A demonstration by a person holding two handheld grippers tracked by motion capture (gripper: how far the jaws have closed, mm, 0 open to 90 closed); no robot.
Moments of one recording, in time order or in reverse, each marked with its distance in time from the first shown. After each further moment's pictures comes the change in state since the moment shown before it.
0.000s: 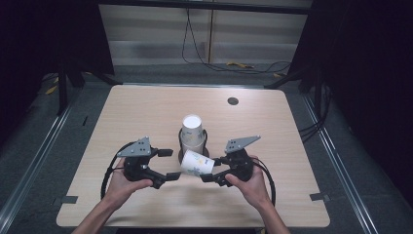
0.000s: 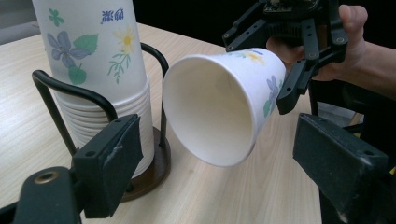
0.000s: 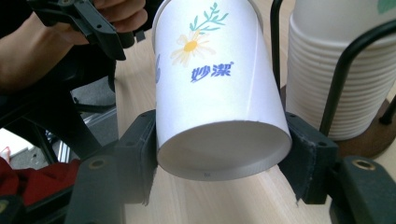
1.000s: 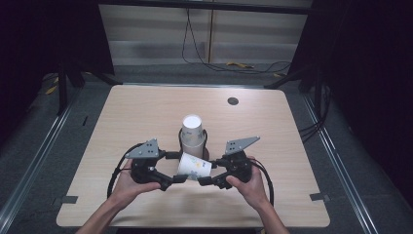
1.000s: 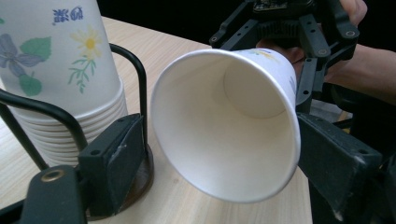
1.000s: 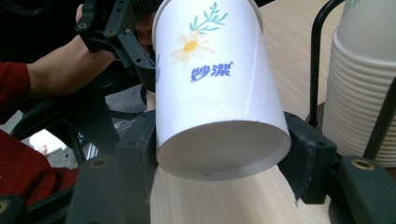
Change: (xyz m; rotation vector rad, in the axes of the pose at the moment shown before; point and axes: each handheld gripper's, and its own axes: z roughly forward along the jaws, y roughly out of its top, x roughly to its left) left arm -0.007 0.003 0.016 0.012 -0.043 0.009; right arm 0.002 -0.001 0.003 -0.045 0.128 -0.014
